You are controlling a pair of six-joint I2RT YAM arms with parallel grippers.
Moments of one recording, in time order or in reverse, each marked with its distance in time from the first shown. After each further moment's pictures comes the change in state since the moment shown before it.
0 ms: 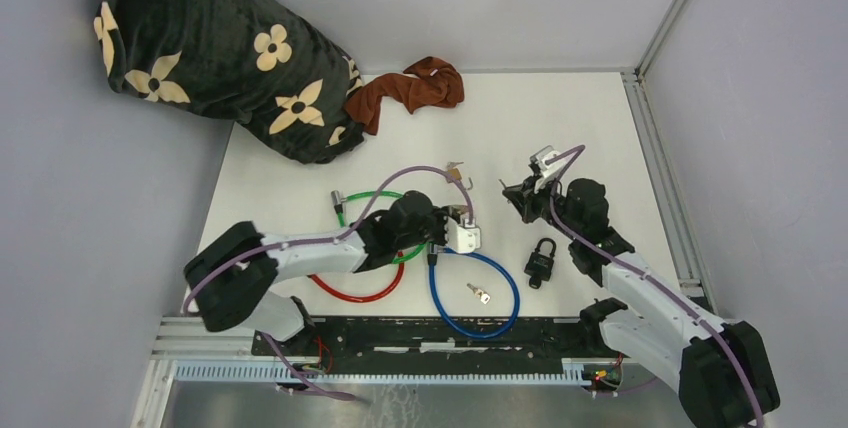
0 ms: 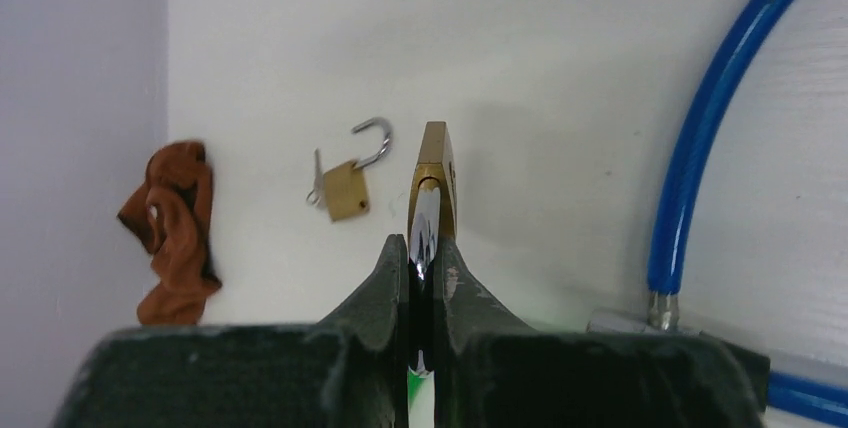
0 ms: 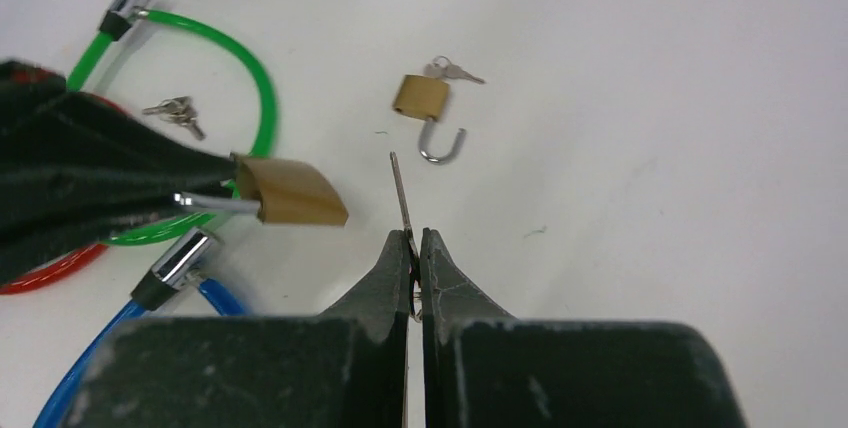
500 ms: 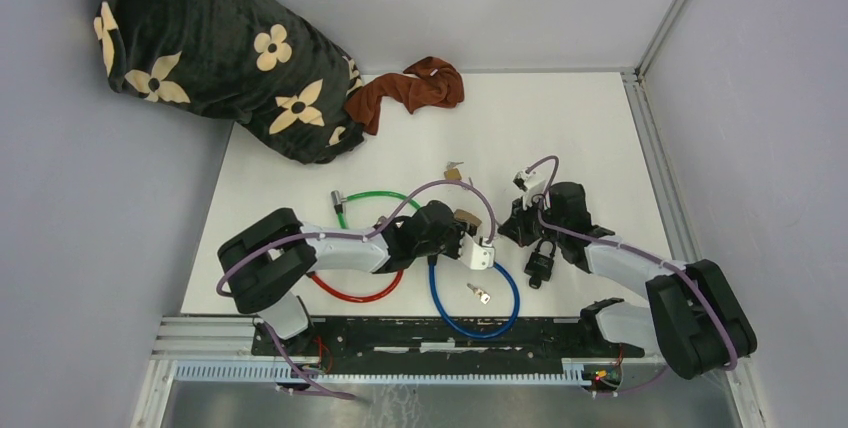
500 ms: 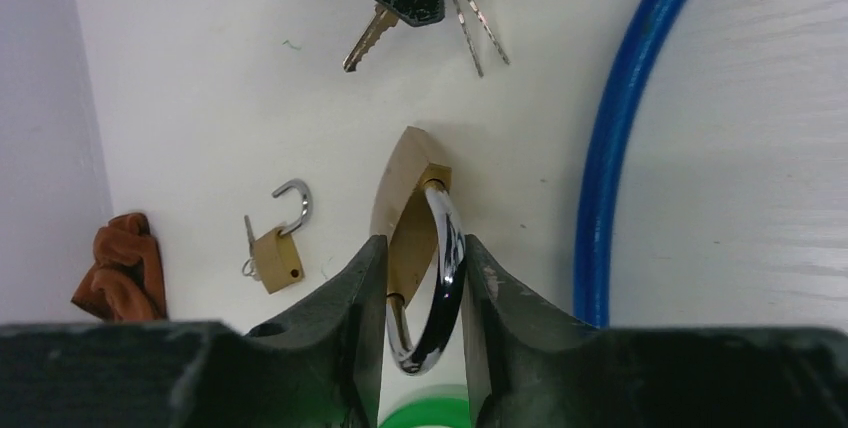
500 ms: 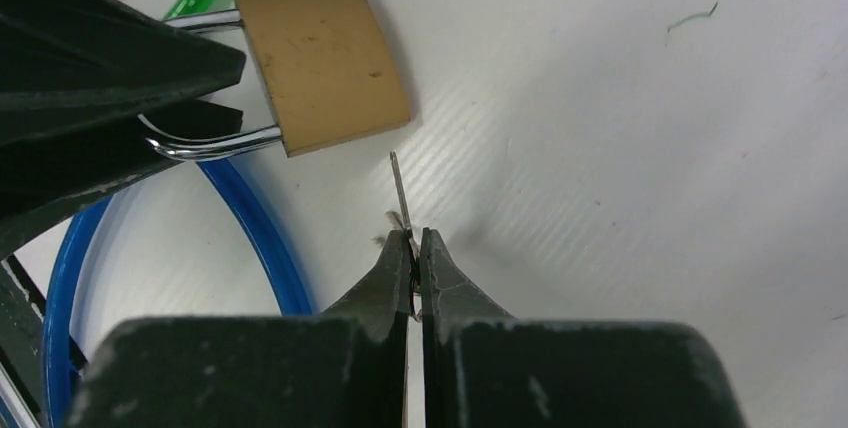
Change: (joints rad) left arm -0.082 0.251 0.069 0.072 0.038 0.108; right arm -0.076 0.273 -0.048 -0.058 -0.167 0.037
